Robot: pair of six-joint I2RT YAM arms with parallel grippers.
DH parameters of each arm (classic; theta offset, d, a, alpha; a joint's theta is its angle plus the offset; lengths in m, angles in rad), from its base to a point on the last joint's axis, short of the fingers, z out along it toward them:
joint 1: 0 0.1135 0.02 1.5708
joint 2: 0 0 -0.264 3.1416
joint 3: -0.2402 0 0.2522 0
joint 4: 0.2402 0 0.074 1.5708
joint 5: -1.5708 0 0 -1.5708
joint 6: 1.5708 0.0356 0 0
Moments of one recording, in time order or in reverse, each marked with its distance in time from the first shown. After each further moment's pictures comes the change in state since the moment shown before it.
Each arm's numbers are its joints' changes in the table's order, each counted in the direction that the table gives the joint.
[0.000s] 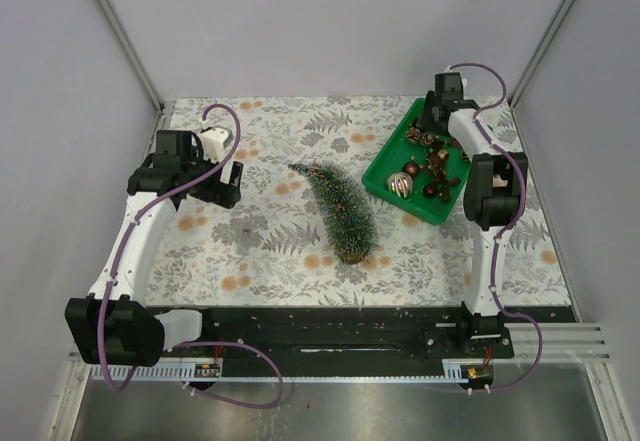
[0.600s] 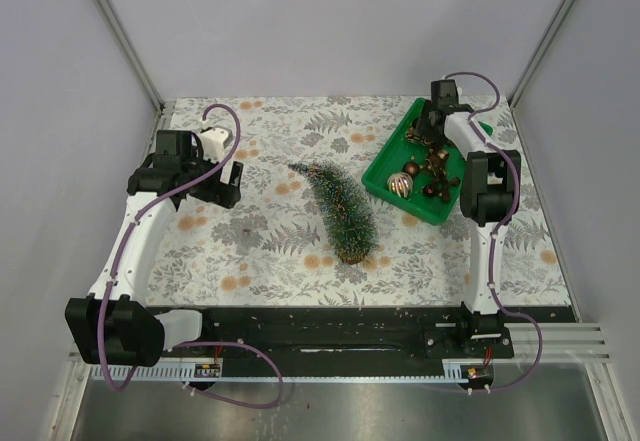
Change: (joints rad) left arm 0.000 0.000 0.000 0.000 0.001 0.000; right arm -0.001 -0.076 -0.037 0.021 0.002 -0.002
